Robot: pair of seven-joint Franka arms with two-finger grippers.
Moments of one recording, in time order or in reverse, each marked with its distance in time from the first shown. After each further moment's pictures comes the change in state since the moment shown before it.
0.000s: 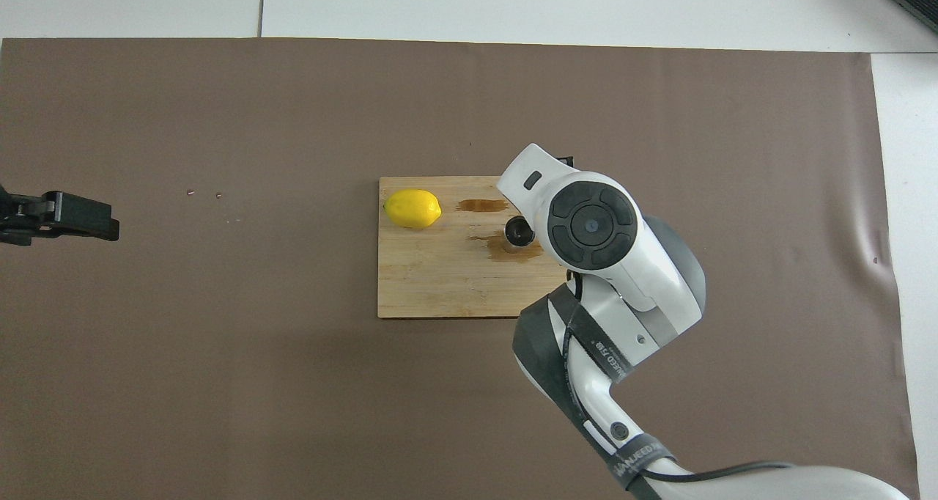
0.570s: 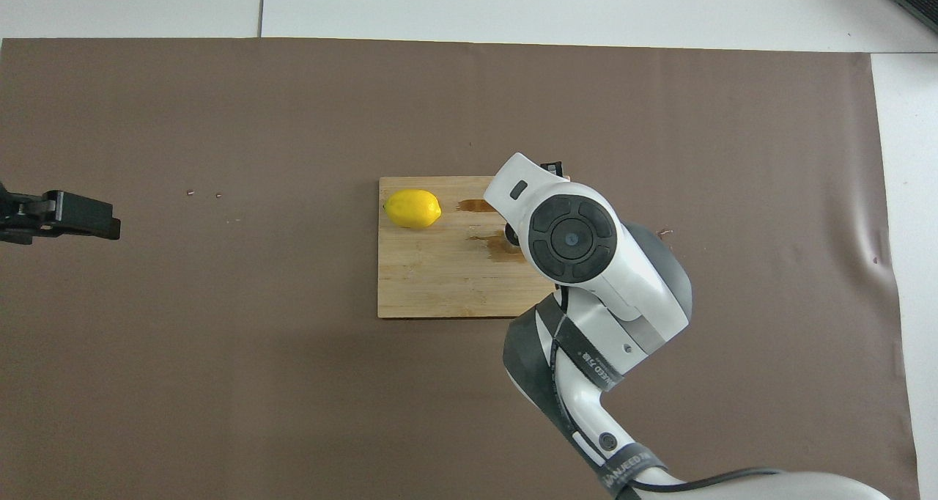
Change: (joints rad) left arm -0.001 0.000 -0.009 0.003 -0.001 0.000 0.000; right arm 0.037 0.000 0.000 -0.010 -0.081 0.001 0.025
